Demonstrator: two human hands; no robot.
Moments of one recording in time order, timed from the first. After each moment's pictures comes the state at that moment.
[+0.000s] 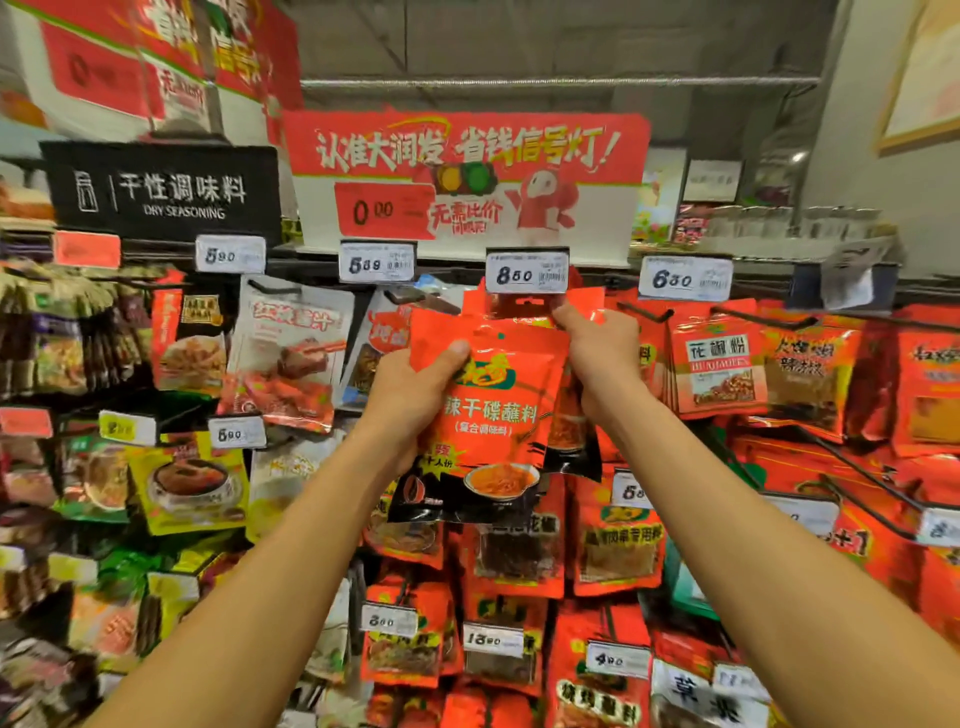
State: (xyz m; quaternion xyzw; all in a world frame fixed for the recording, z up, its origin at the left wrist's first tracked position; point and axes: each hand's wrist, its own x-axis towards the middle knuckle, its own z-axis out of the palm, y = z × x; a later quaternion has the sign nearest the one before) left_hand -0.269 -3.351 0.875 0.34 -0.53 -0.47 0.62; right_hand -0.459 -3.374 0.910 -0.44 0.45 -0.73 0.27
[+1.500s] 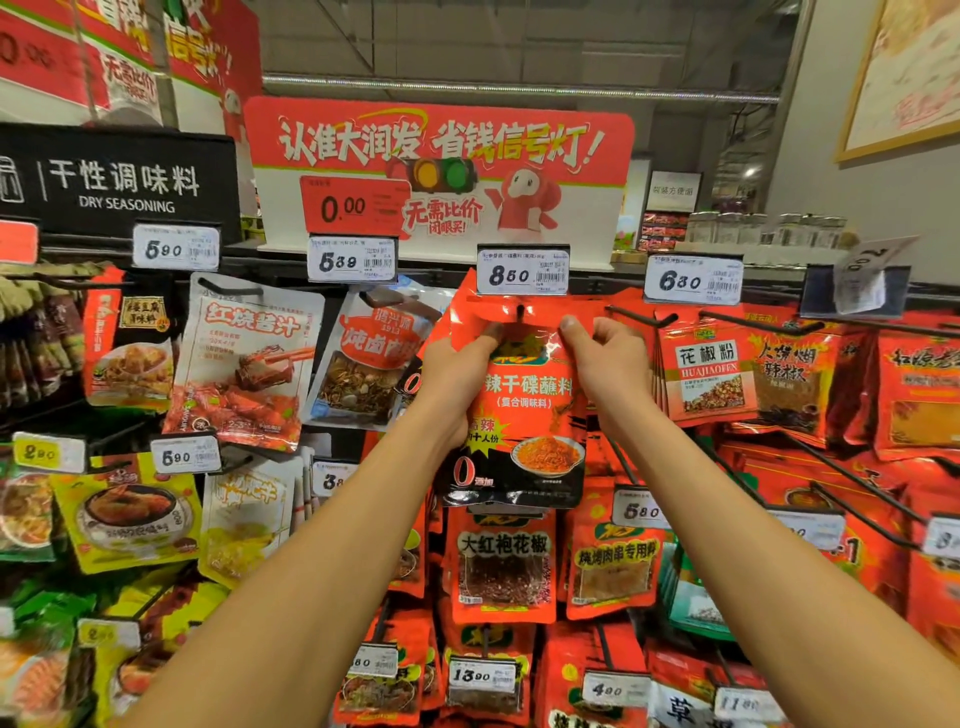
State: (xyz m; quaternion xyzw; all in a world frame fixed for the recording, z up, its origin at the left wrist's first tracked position) left_hand -0.329 -3.410 0.890 0.33 -0.48 -0.55 0.60; right_hand -0.491 -3.399 0.893 -0.50 0.56 -0.64 0.13
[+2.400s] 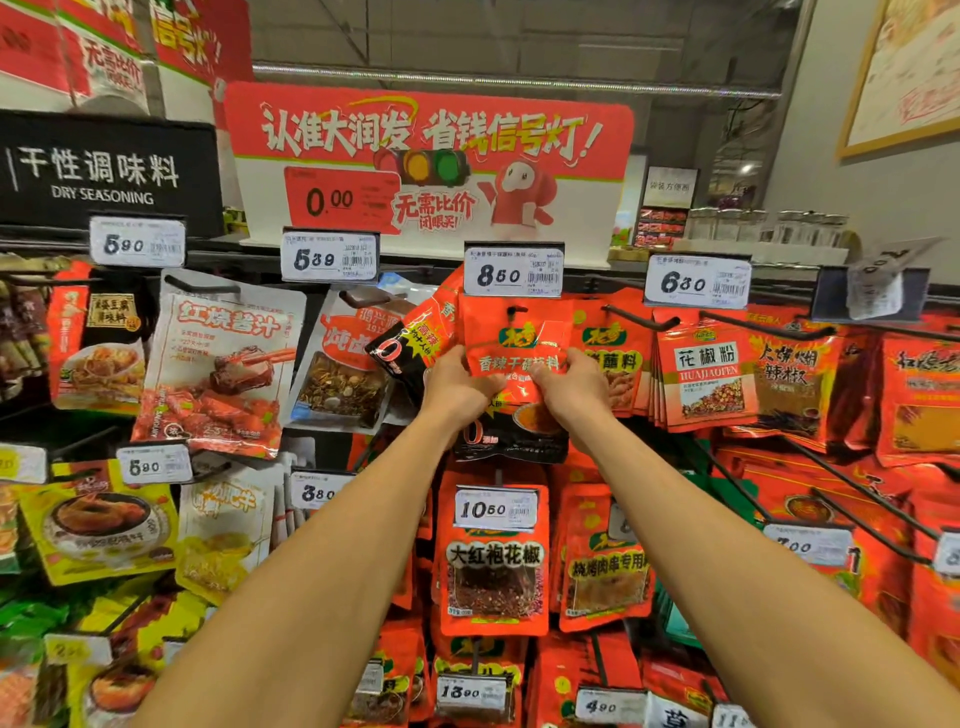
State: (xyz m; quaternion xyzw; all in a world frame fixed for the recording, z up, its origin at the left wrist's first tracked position) left_hand -0.350 -3.494 0.849 0.43 -0.63 -0.36 0.54; right_hand -0.500 -3.463 0.858 -0.51 0.68 -0.52 0.12
